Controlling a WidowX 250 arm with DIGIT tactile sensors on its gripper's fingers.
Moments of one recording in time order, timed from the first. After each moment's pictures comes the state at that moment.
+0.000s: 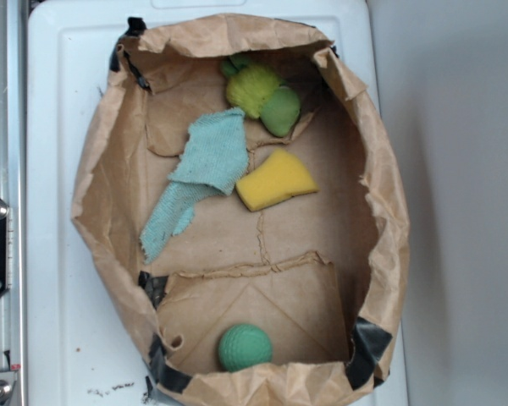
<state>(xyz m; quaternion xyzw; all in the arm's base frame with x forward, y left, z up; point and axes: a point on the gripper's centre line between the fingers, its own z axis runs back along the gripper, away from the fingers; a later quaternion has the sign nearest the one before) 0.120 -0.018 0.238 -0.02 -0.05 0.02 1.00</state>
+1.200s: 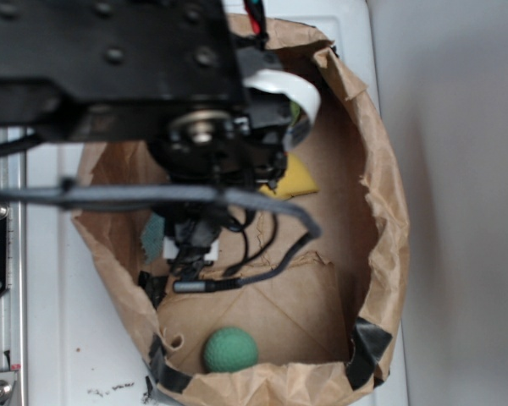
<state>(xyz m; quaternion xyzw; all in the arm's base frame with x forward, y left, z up) 0.266 0.042 0.128 0.00 -0.09 -0.03 1.00</state>
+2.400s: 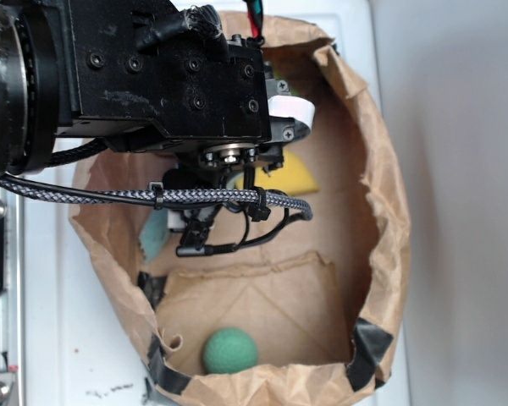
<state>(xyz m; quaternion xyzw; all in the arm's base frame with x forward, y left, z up) 0.263 0.056 0.090 0.07 -0.05 -0.03 1.00</state>
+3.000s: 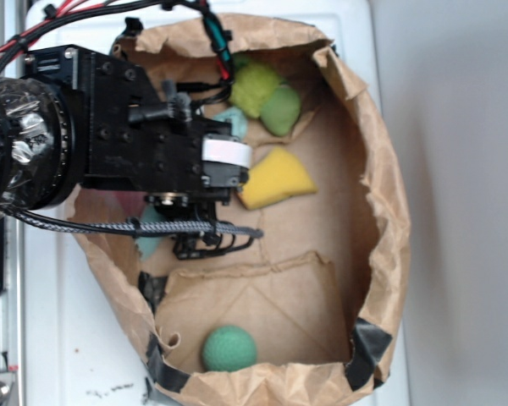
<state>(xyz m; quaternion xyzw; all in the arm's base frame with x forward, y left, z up) 0.263 0.048 0.026 0.08 -0.13 -0.02 0.99</state>
